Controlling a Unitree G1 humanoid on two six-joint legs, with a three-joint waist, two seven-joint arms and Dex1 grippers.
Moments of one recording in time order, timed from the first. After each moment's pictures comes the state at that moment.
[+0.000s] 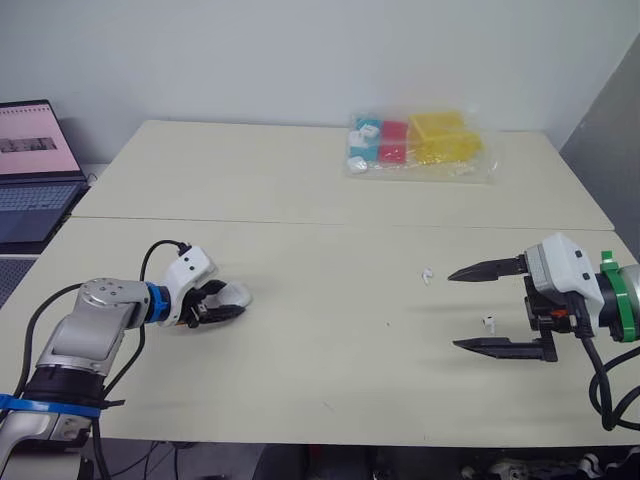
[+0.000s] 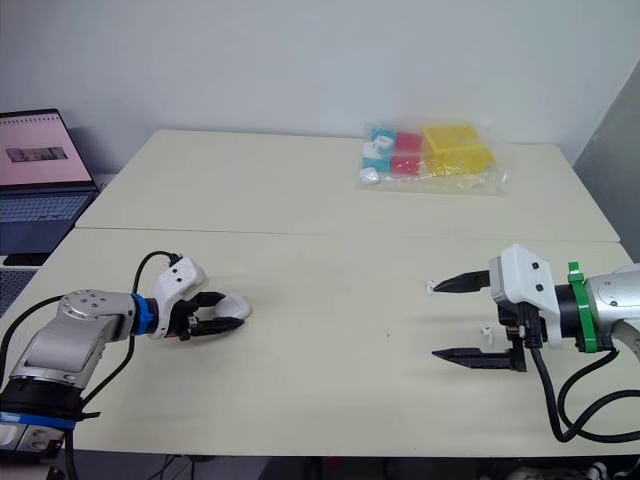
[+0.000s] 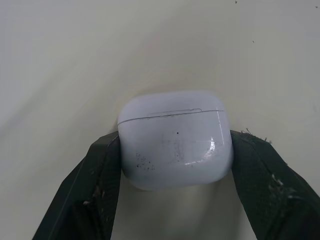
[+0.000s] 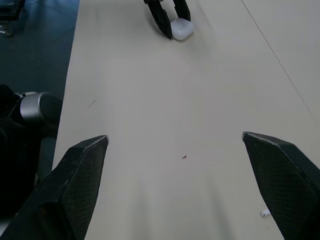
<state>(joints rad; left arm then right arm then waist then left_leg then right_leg) -0.34 0.87 -0.04 0.20 -0.20 0.42 -1.11 -0.16 -1.12 -0.23 -0.58 0.69 0.58 1.19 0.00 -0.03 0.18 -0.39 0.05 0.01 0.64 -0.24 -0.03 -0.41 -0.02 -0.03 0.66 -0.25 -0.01</state>
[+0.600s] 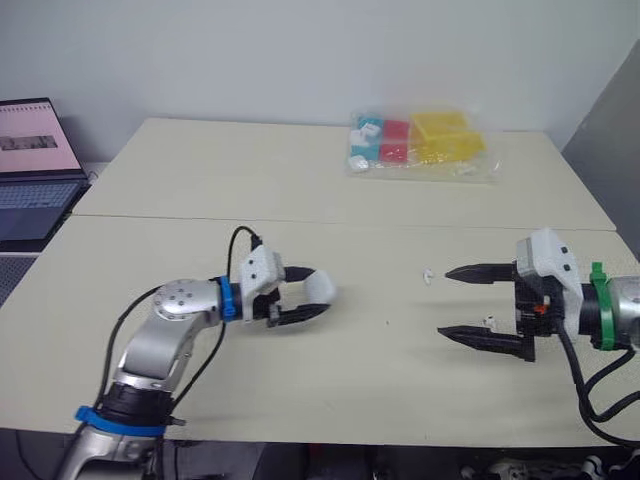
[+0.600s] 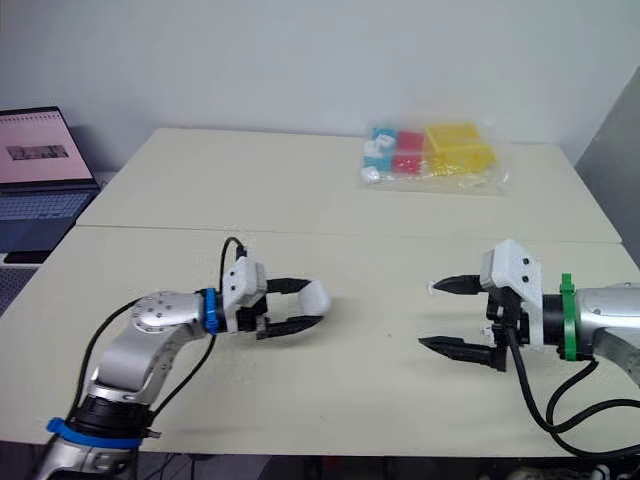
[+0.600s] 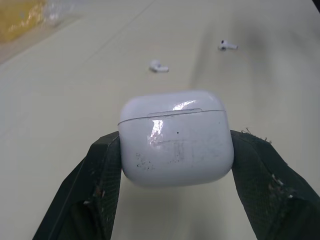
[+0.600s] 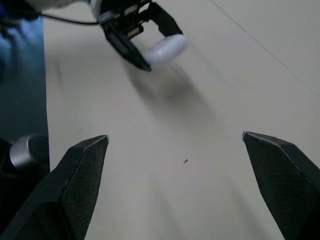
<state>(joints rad) -0.31 0.54 -0.12 -0.15 -0.26 0.16 -1.07 -0.20 -1.00 -0.26 -0.65 0.94 0.93 0.82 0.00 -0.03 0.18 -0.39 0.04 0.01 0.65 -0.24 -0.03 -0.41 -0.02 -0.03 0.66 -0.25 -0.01</state>
